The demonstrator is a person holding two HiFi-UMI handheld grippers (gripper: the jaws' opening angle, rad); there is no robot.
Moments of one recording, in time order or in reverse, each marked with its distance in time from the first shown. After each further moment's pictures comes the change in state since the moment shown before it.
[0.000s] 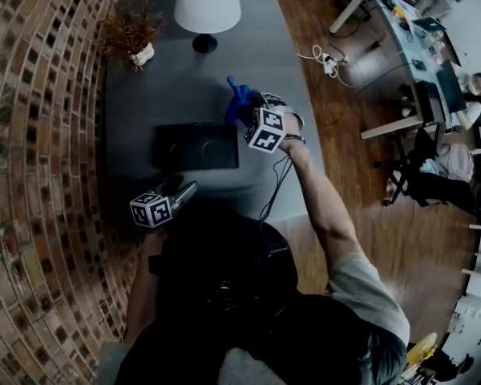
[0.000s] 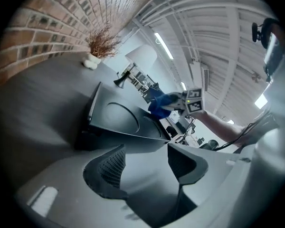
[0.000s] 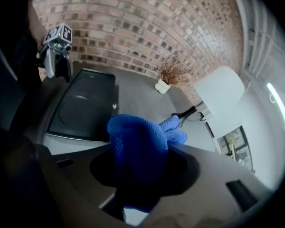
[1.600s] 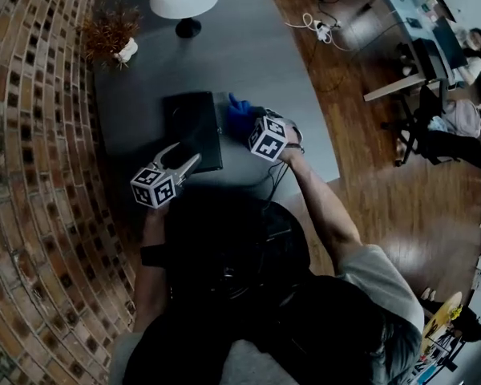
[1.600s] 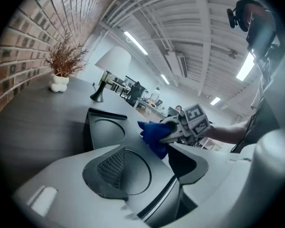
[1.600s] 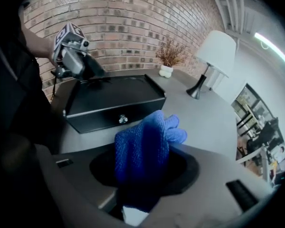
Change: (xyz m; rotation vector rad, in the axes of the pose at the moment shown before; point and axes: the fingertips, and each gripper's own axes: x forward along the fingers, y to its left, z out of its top) left arm 0.020 -0.010 0.059 0.321 0.030 -0.101; right arm 0.000 0.120 -0.027 0.377 0.024 0.160
